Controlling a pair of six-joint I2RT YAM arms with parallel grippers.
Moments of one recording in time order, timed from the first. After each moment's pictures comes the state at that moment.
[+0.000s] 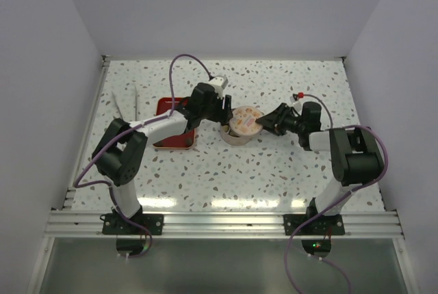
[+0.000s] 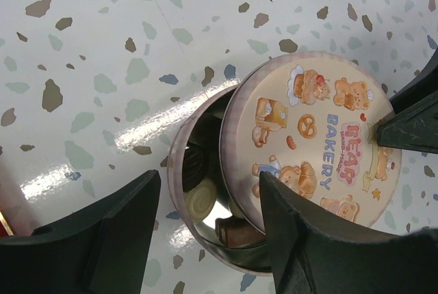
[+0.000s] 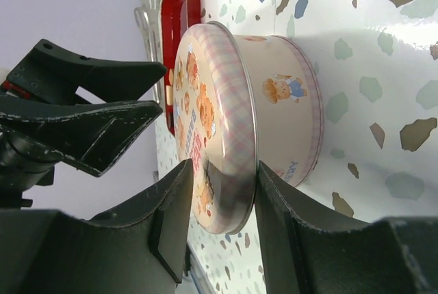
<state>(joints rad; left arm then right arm) -0.61 1.82 1.18 0.06 0.07 -0.30 0.05 1.72 0.63 0.62 -0.79 0.97</state>
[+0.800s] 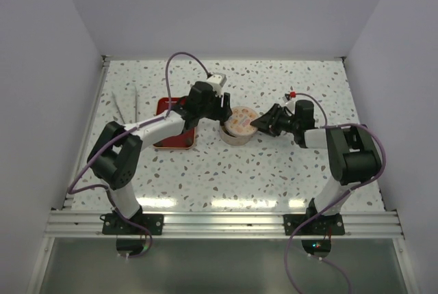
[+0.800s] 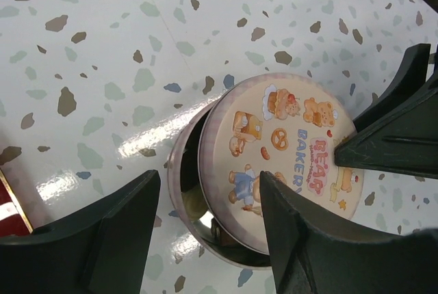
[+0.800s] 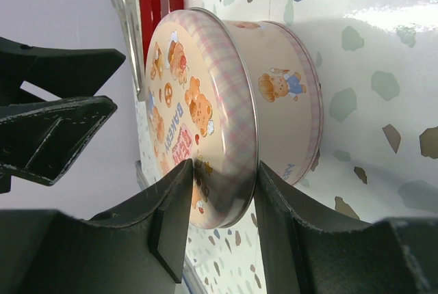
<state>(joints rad) -0.61 1.77 1.18 0.05 0.06 -0.30 0.11 1.73 0.69 0.50 -0.75 0.89</state>
